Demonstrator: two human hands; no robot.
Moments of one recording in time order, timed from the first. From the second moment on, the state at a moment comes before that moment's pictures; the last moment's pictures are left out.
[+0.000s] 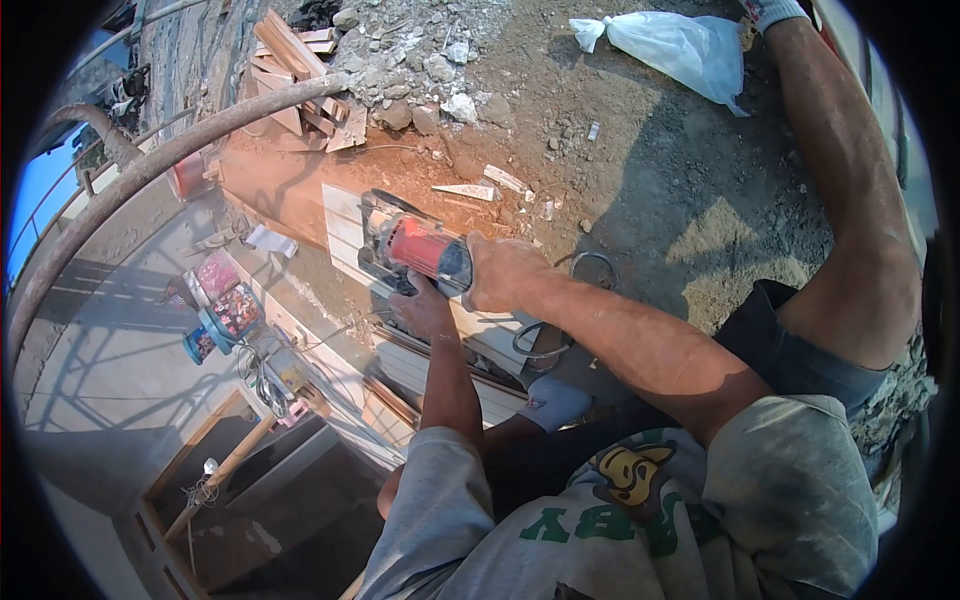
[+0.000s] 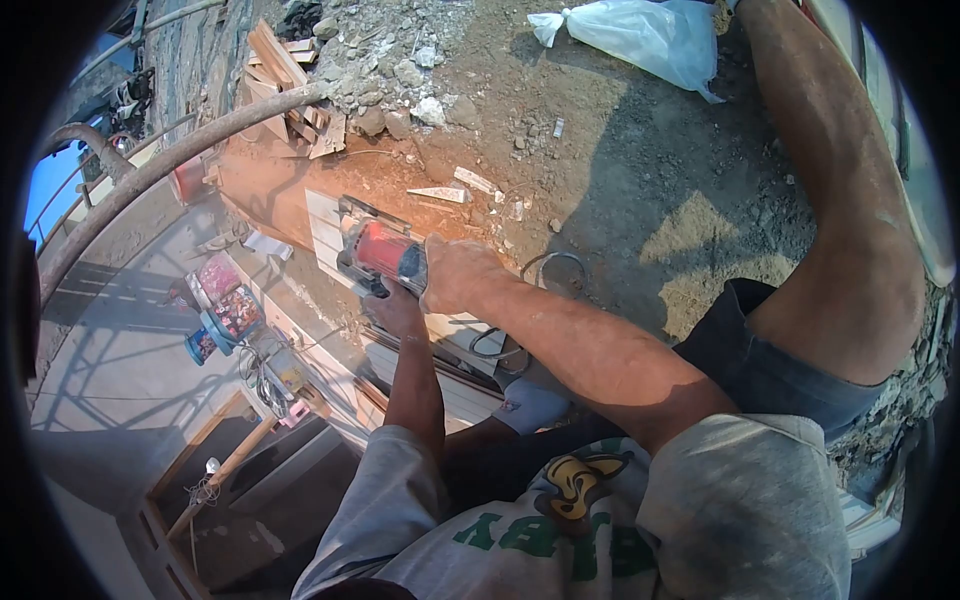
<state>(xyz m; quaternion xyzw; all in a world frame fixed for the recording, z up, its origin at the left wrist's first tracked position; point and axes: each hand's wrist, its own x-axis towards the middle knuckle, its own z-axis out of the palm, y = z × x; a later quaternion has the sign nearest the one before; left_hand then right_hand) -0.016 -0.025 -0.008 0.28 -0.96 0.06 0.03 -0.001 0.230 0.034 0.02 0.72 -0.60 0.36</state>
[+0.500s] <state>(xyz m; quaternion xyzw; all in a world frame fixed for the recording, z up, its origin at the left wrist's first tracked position) -0.001 -0.035 -0.015 0.24 -0.97 0.05 0.04 0.012 0.243 0.037 0.02 0.72 -0.59 0.37</state>
